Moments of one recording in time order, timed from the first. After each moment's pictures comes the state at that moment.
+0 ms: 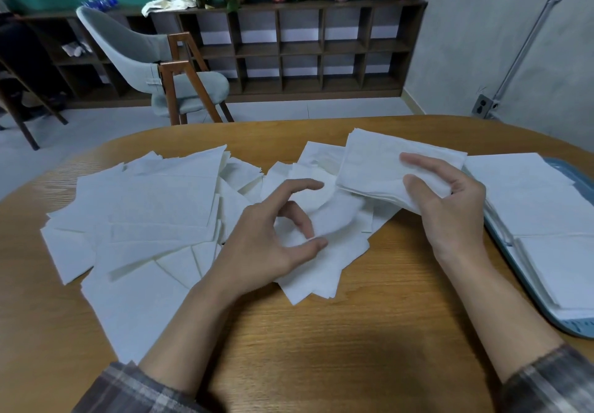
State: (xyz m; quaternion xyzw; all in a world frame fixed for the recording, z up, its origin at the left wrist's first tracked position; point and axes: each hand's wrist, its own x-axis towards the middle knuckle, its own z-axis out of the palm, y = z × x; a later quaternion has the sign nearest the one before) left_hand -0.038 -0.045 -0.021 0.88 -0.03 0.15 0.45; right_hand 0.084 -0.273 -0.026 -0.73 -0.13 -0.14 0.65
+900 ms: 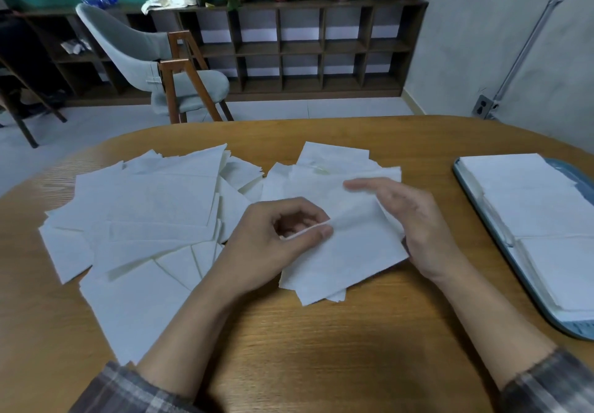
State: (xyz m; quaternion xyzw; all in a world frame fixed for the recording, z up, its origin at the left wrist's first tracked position) left_hand -0.035 -0.046 -0.021 0.82 -0.02 0.11 0.55; right_hand 0.067 -0.260 -0.028 -0.71 -0.32 0.06 0.62
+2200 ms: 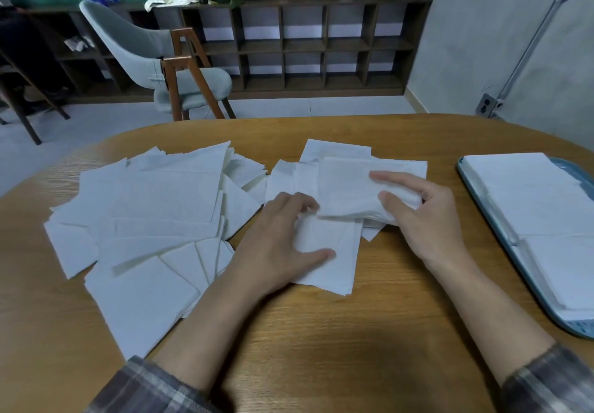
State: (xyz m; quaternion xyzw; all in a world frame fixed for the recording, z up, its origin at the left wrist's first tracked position) left_hand -0.021 -0.042 -0.056 0.94 0.02 0.12 0.33; right_hand 0.080 -0.260 -0.039 -0.77 -0.18 -0.04 0.61
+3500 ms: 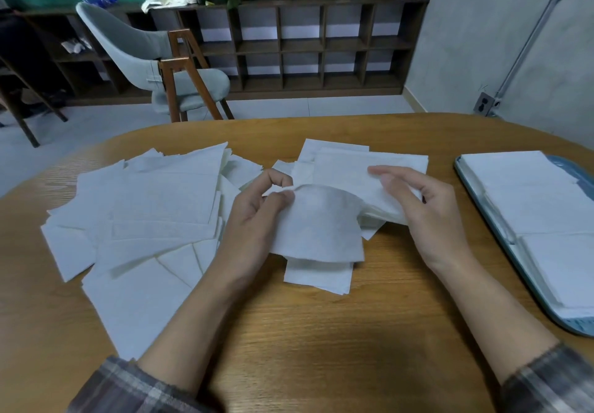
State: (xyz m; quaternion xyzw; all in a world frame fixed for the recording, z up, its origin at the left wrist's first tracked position) left_hand -0.035 -0.045 -0.016 0.72 0.05 0.16 0.67; right_hand 0.077 -0.261 -0.031 -0.75 -0.22 -0.03 0.63
